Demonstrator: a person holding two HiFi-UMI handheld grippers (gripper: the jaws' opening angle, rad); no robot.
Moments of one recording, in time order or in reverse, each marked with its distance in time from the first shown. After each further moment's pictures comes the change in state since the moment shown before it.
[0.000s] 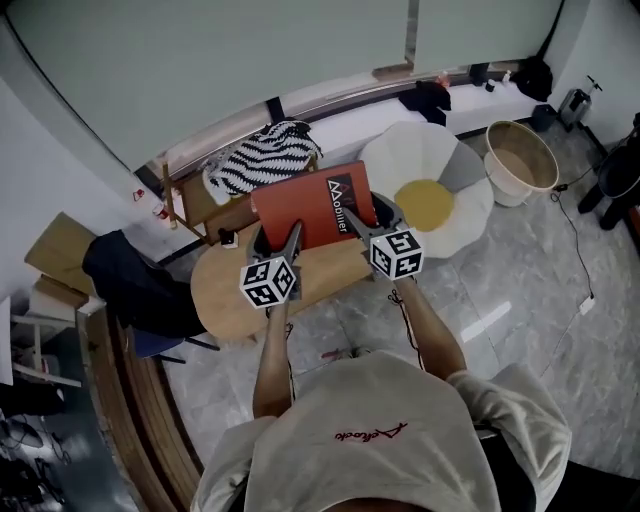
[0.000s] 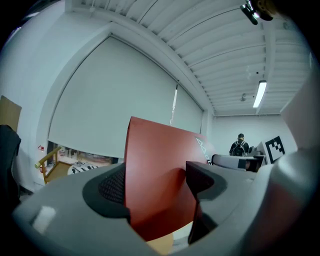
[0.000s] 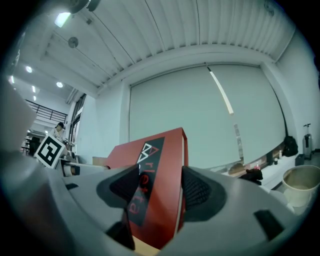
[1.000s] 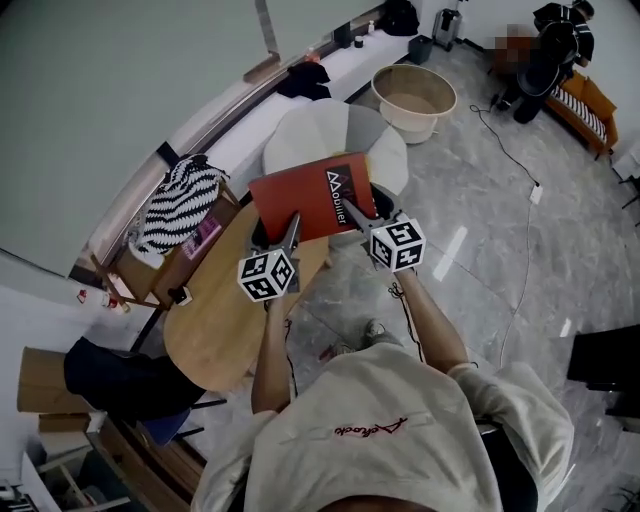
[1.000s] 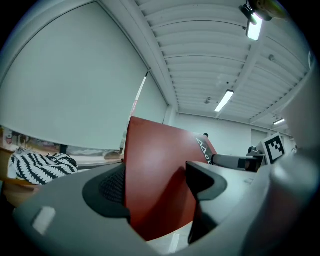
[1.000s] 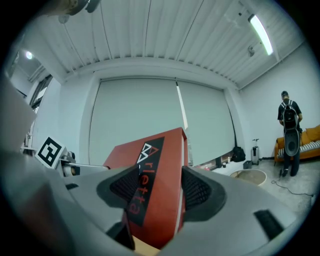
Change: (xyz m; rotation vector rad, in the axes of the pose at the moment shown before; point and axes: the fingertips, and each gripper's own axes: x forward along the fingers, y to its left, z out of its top) left arm 0.067 -0.161 -0.042 0.020 0.116 -0.483; right arm -0.162 -0.087 -0.001 0.001 -0.018 -0.493
